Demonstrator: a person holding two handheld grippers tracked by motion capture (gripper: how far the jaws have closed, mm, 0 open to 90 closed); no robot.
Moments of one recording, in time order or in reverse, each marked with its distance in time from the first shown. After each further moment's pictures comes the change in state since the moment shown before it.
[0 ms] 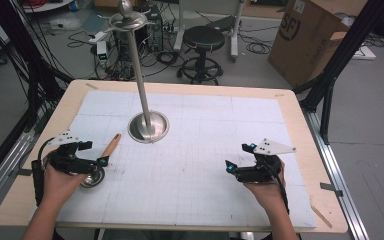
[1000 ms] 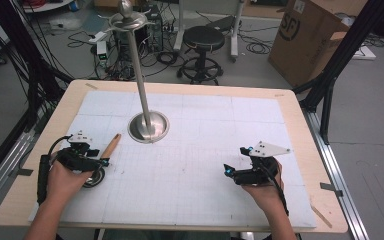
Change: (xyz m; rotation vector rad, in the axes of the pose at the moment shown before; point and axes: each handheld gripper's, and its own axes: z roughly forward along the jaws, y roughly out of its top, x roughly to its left) left arm 0.007 -0.005 0.027 0.287 0.132 0.032; right arm 0.002 -0.008 0.008 0.061 -0.004 -0.015
